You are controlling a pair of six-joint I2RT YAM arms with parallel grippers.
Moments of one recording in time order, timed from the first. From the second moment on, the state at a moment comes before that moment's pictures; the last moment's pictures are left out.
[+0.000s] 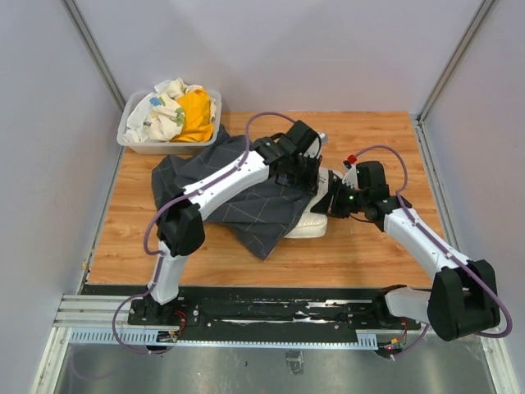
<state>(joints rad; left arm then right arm) -0.83 2.04 1.98 -0.79 0.22 -0.45 0.28 1.22 0.77 -0.31 -0.52 0.61</state>
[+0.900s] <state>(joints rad) -0.88 2.12 1.89 -0.77 0.15 -0.43 0.21 0.74 0.60 -0.57 -0.30 0.63</state>
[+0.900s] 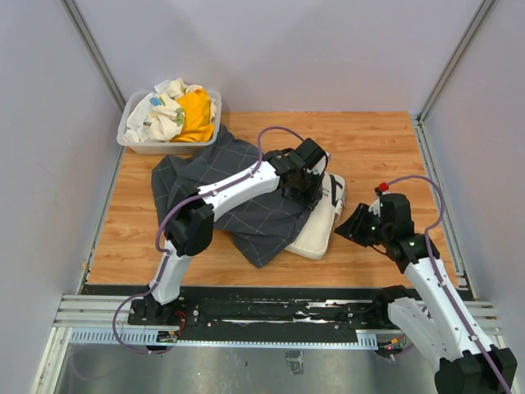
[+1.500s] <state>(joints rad) -0.90 2.15 2.04 -0.87 0.15 -0.43 0.15 0.85 0.34 -0.31 -0.36 0.75</state>
